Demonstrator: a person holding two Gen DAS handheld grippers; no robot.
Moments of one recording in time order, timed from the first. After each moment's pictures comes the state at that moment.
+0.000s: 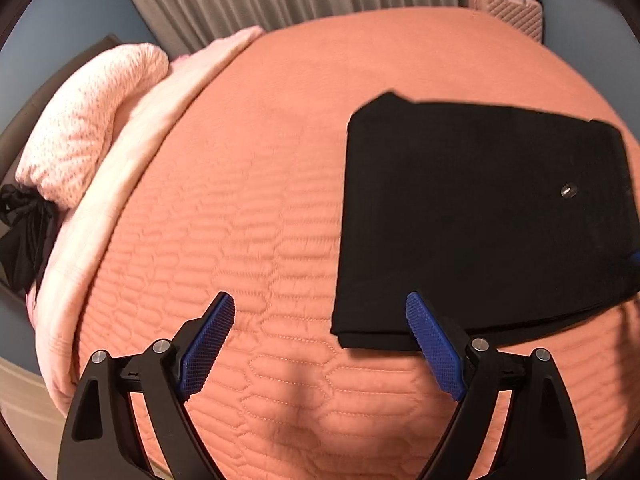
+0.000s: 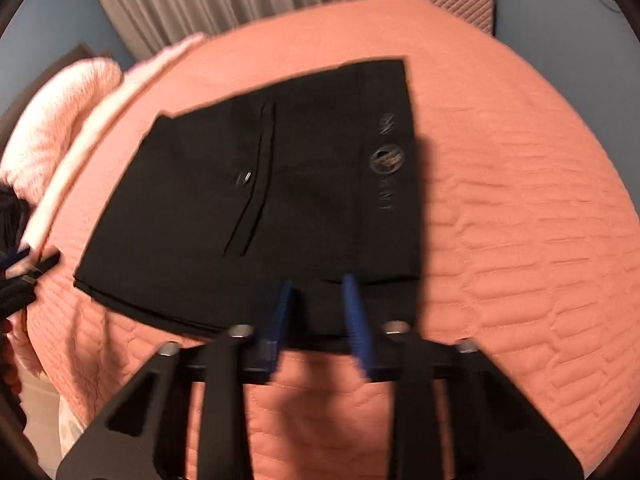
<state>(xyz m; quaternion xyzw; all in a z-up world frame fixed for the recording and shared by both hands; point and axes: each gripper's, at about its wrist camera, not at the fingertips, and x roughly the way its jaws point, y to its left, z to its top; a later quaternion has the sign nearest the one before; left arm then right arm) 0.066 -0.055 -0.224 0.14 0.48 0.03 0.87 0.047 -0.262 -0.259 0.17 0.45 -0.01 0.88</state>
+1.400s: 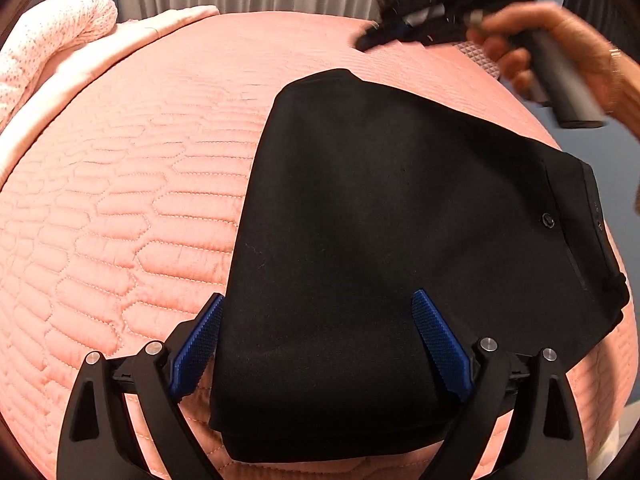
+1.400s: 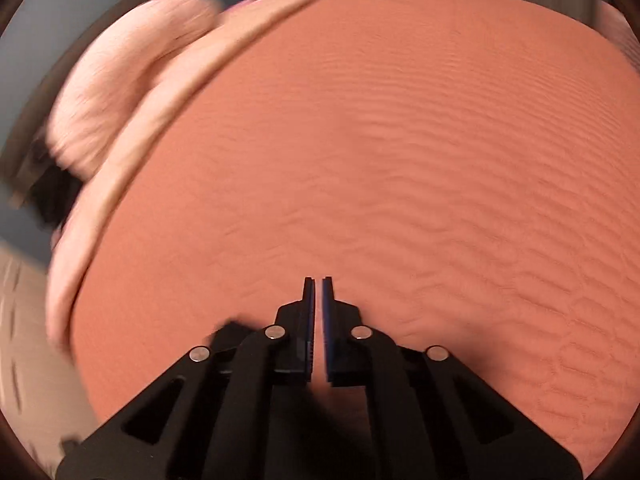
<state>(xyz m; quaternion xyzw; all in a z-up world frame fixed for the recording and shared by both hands) 0.101 -0.044 -0.269 -0.01 0.46 -0.11 0.88 0.410 -0.097 -0.223 0.01 0.53 0.29 0.80</state>
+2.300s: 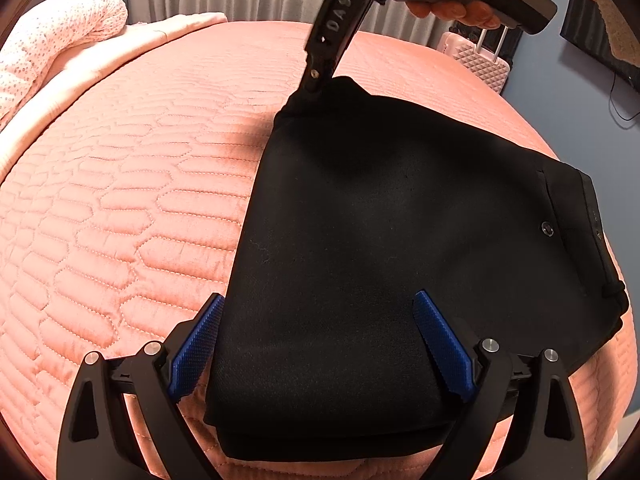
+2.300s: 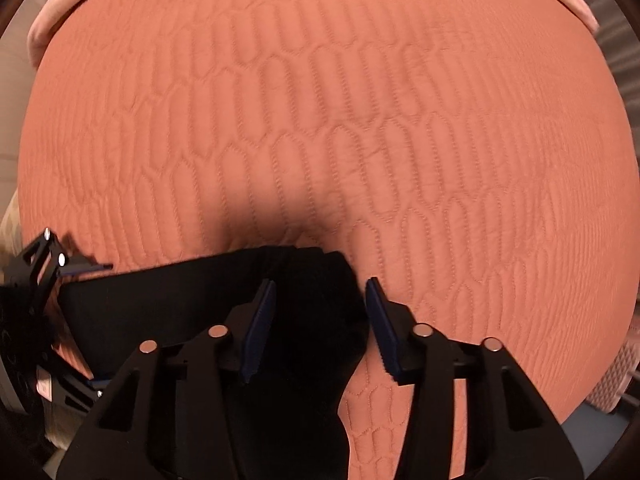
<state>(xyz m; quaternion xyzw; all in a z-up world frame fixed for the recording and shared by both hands) 0.095 -0.023 -0.281 -0.03 0.44 -0.11 0.89 0.383 0.043 -0.246 -0.42 0.58 0.36 0.60</state>
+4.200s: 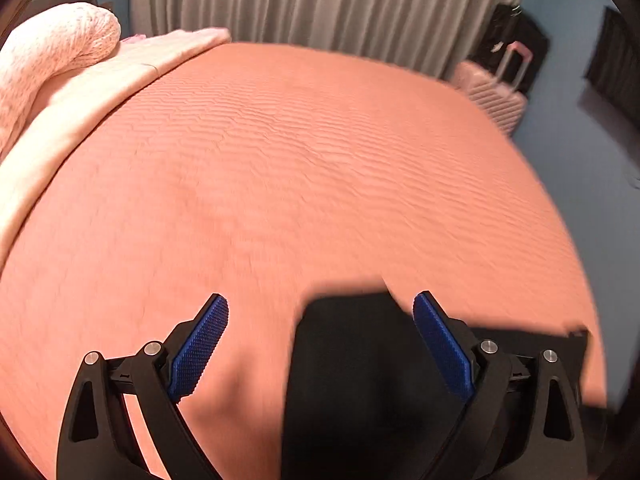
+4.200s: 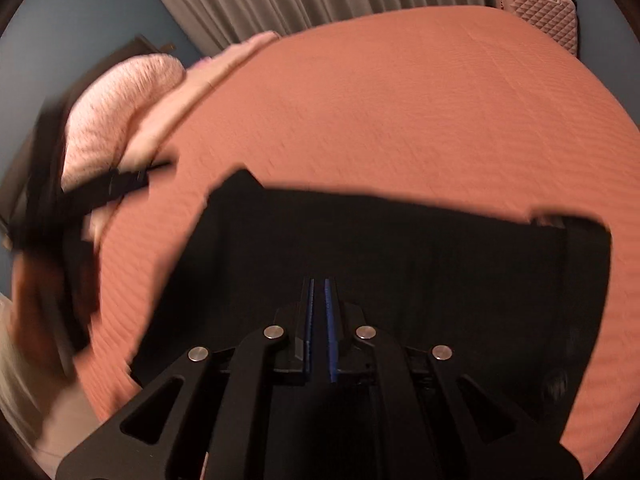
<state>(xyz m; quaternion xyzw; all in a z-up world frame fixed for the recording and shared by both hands) 0.279 -0.026 -0.200 -0.04 0.45 -0.10 0.89 0.120 -0.204 -0.291 0.14 0.46 0.11 0.87</state>
